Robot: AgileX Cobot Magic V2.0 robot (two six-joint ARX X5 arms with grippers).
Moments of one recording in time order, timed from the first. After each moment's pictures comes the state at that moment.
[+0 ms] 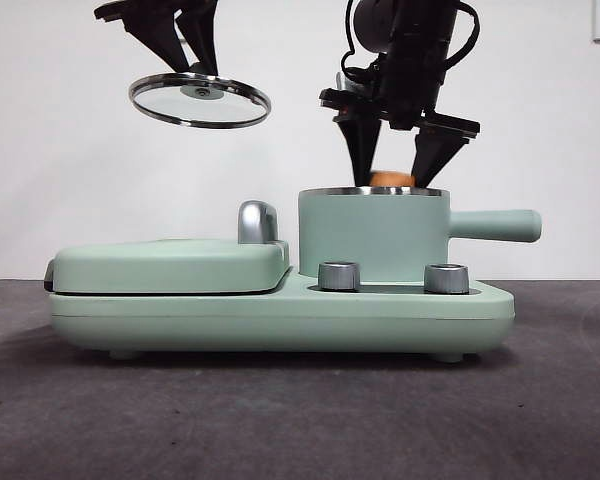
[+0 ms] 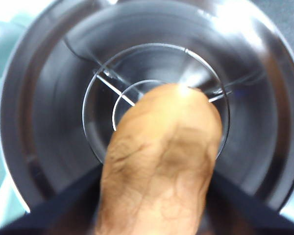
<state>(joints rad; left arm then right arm) -0.37 1.94 2.24 -1.02 0.00 0.01 0.42 2.16 2.21 -1.31 -0.11 0.18</state>
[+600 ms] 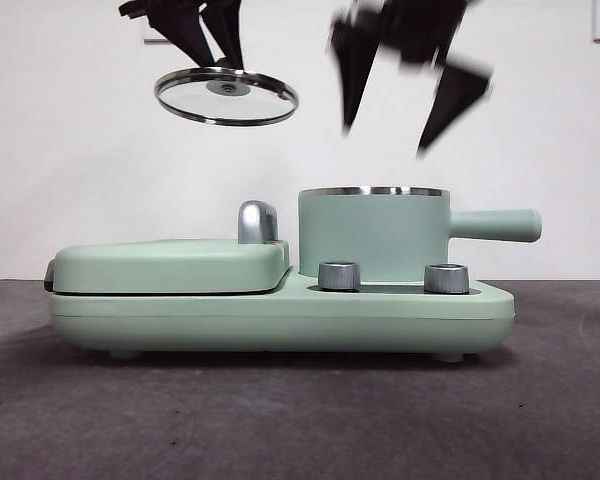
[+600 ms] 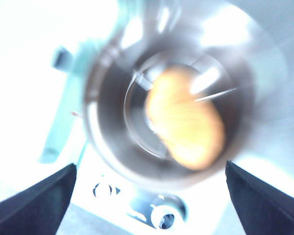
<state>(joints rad) -0.45 1.94 2.24 -1.02 0.00 0.00 0.40 1.96 2.20 -1.34 -0.16 0.15</state>
